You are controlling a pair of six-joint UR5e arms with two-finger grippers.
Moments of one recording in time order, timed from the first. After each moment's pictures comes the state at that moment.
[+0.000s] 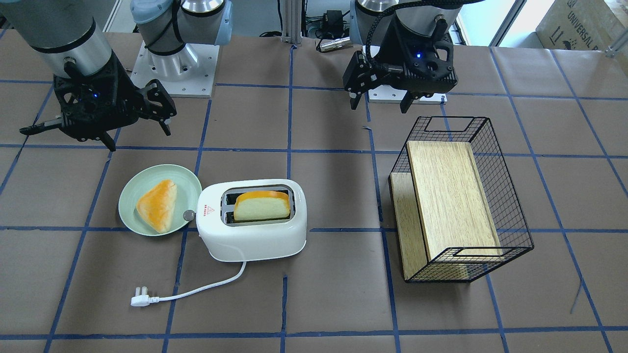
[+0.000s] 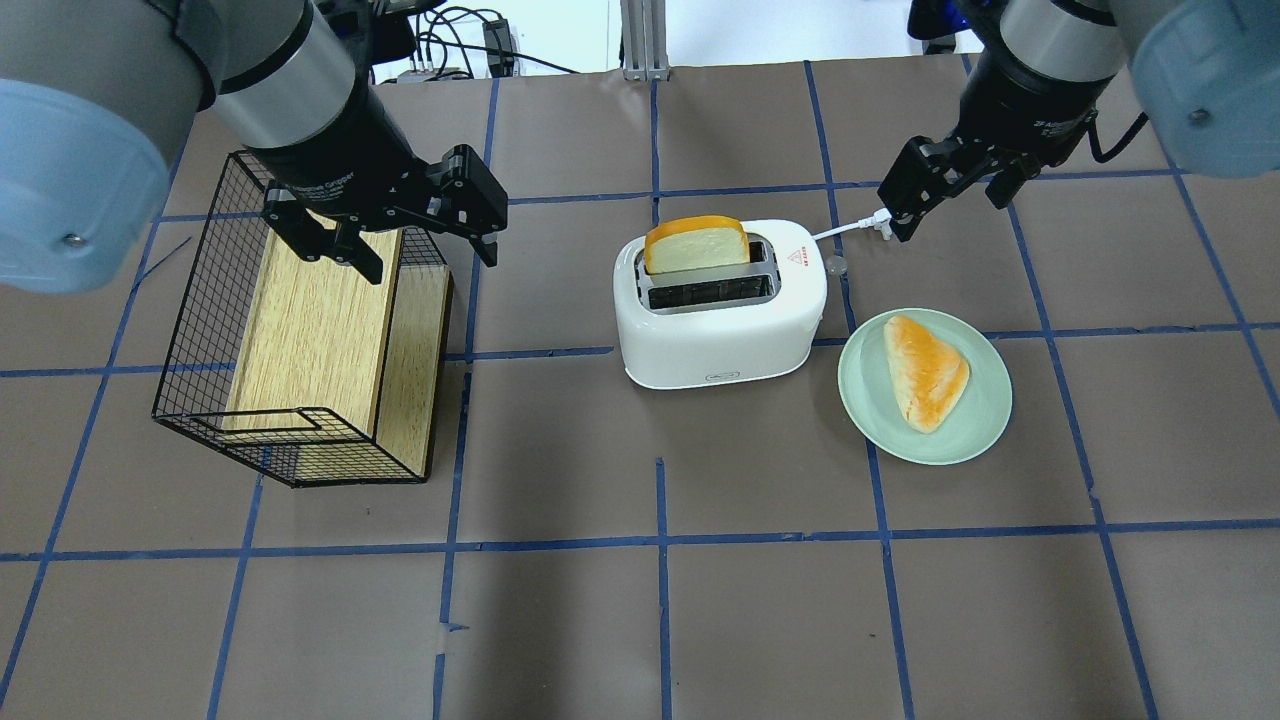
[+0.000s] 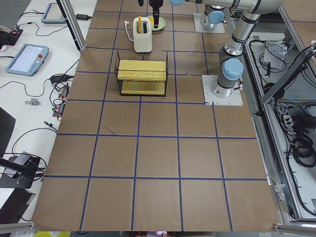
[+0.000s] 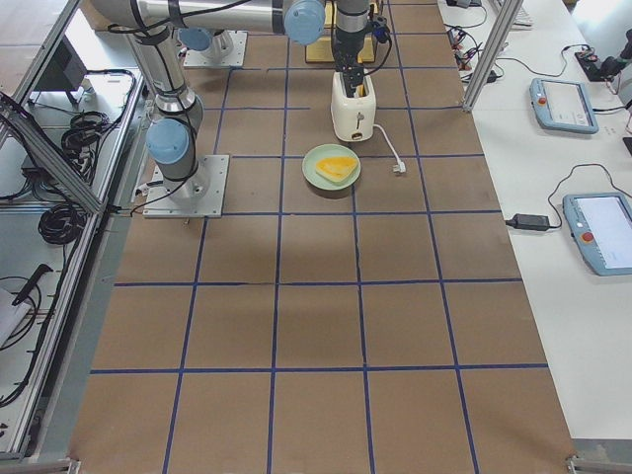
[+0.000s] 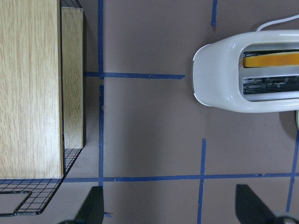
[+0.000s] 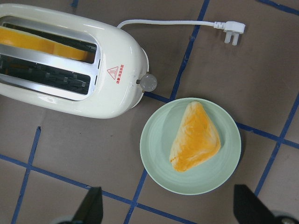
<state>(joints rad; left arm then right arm) -1.68 -1.54 -1.56 -1.59 1.45 -0.16 1.53 -1.54 1.57 -1.61 -1.51 -0.38</state>
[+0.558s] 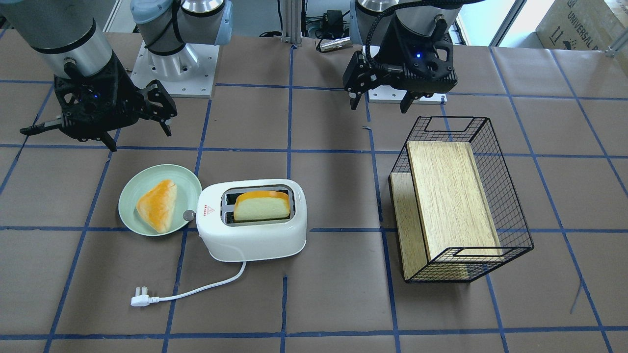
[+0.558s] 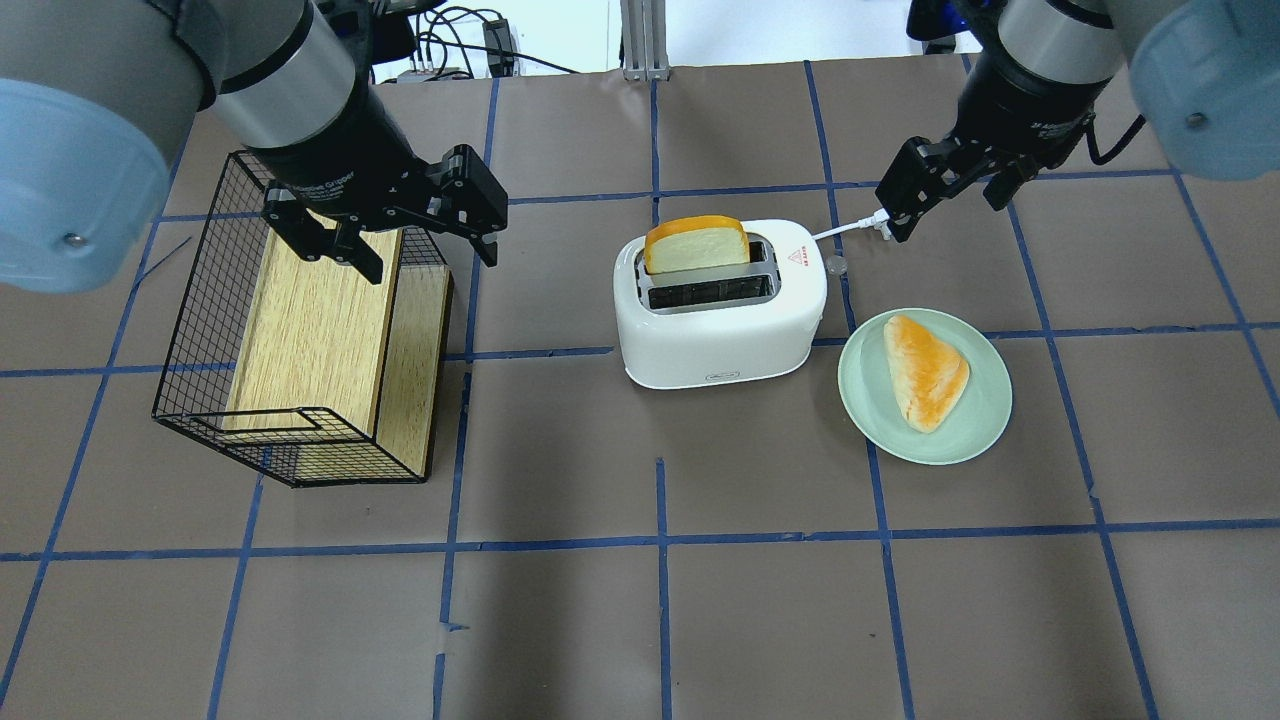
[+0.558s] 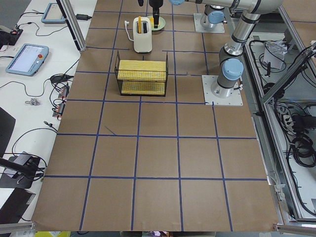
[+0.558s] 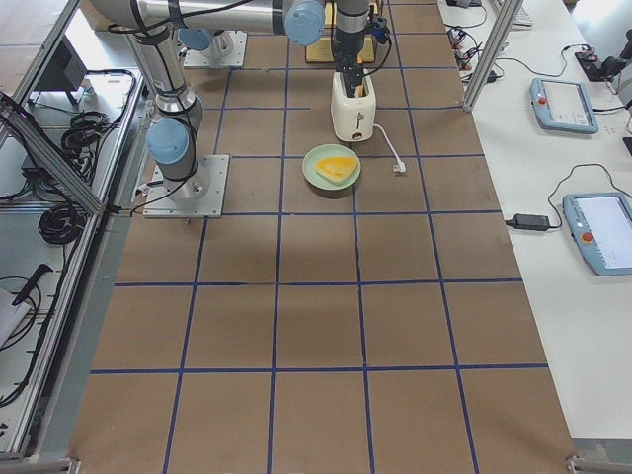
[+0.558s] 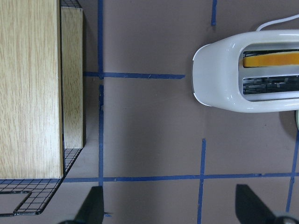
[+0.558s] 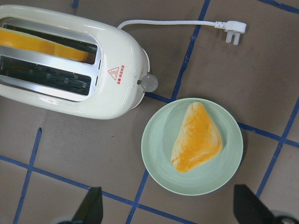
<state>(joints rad) -1.68 -1.54 -1.56 -1.59 1.45 -0.16 1.53 -1.54 1.58 -1.62 -1.51 -0.38</state>
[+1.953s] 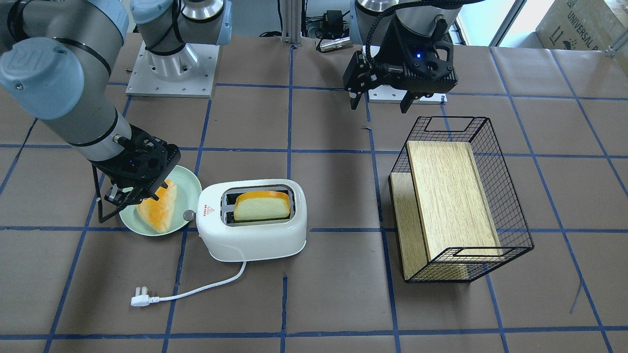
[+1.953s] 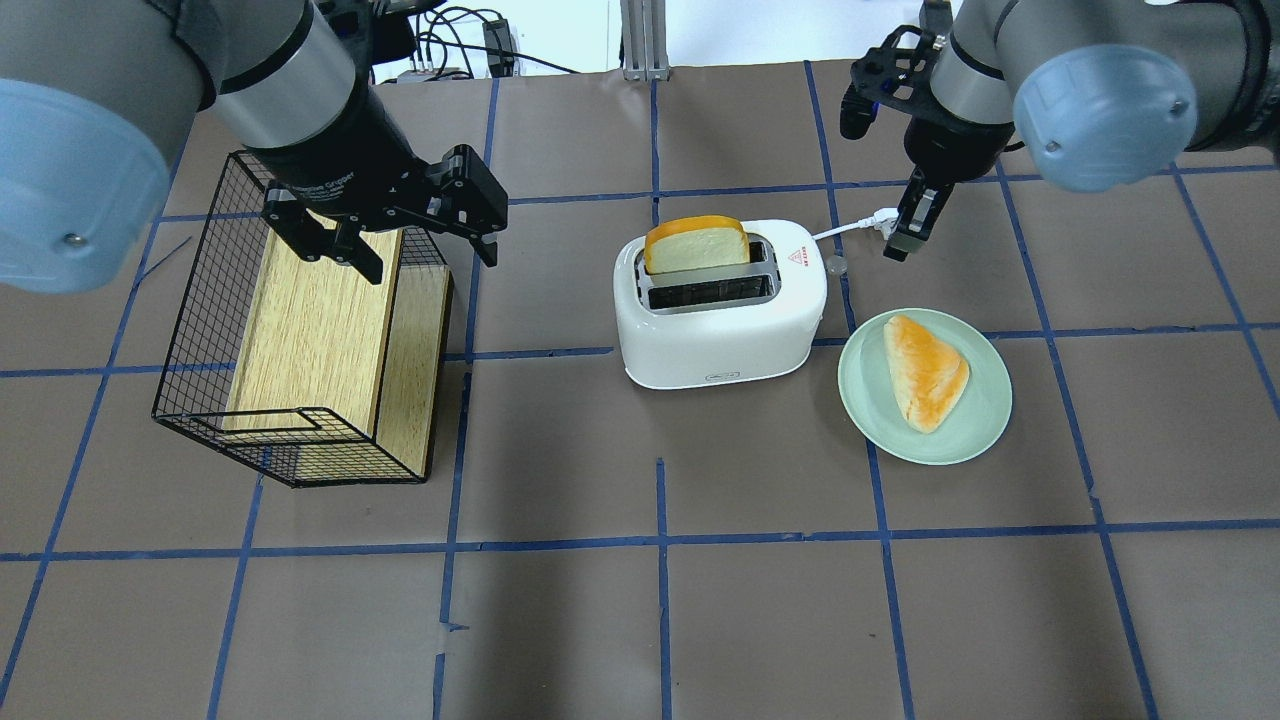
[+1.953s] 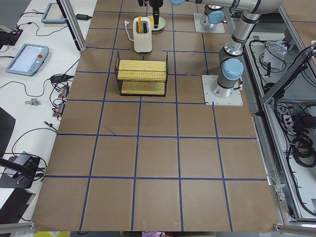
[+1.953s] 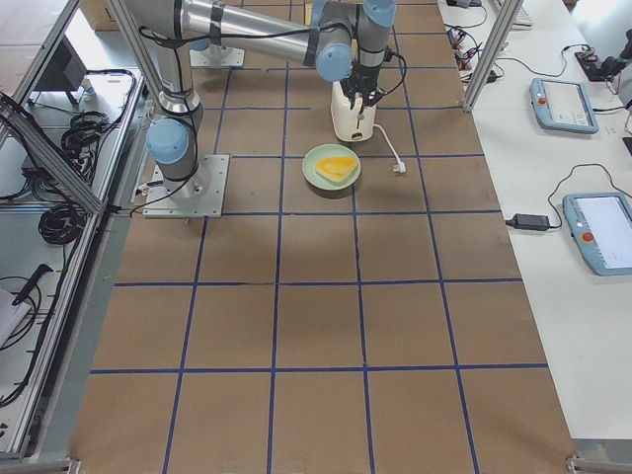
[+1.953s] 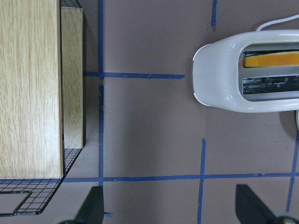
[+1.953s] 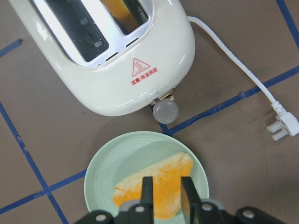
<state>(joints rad) -1.68 -1.54 -1.56 -1.59 1.45 -0.16 1.54 -1.35 1.61 -1.77 -1.51 -1.16</state>
